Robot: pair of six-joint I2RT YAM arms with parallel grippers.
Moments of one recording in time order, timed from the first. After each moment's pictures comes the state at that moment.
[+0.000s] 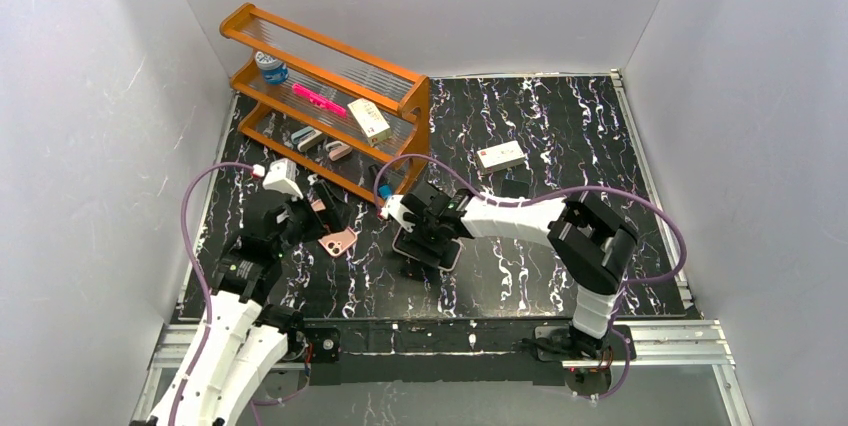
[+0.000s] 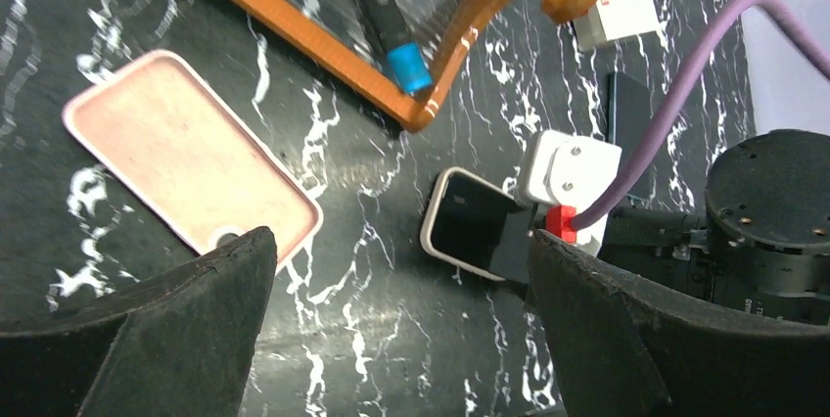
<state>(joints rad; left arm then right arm) -0.26 0.57 0.63 -0.53 0.07 -0.51 1.03 1.82 1.16 -0.48 -0.04 -0.22</state>
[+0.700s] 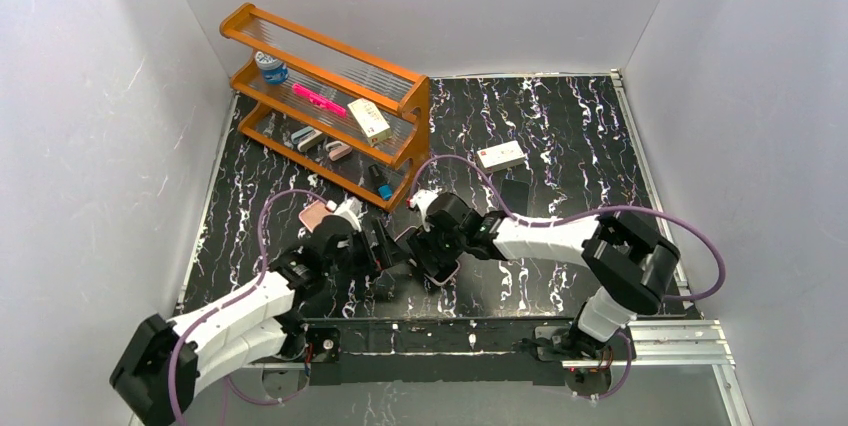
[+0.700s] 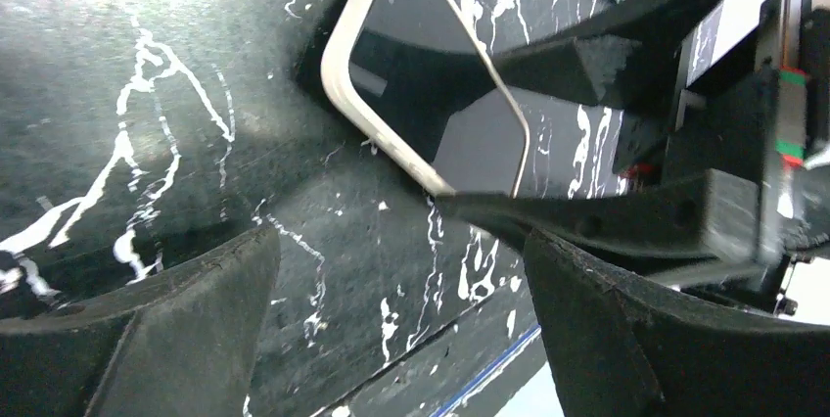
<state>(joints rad) -0.63 0.85 0.31 -0.12 0.17 -0.90 1.03 1.62 0.85 -0.15 -0.07 0.21</state>
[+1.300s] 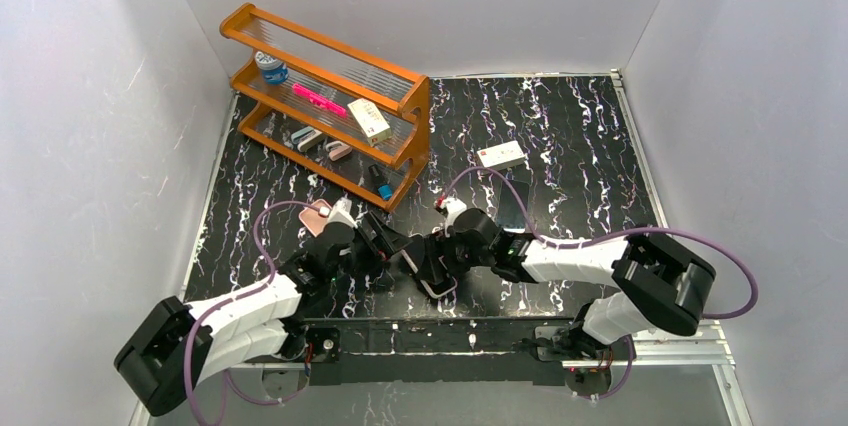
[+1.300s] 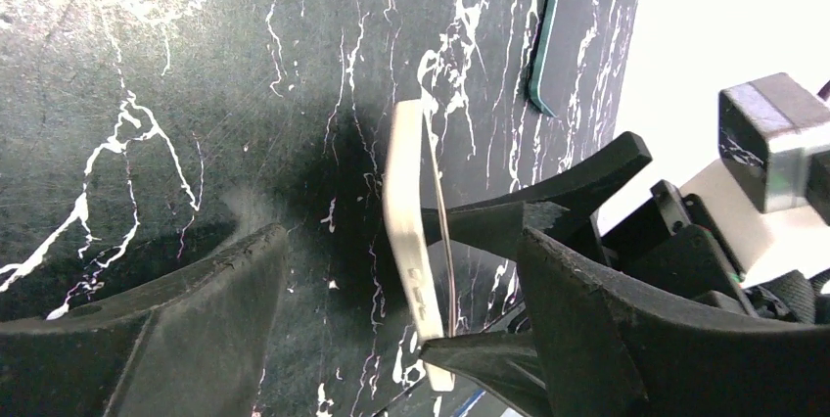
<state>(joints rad) -0.72 0.95 0.20 0.23 0.00 -1.17 1.03 1.43 0.58 0.15 -0.14 0.57</state>
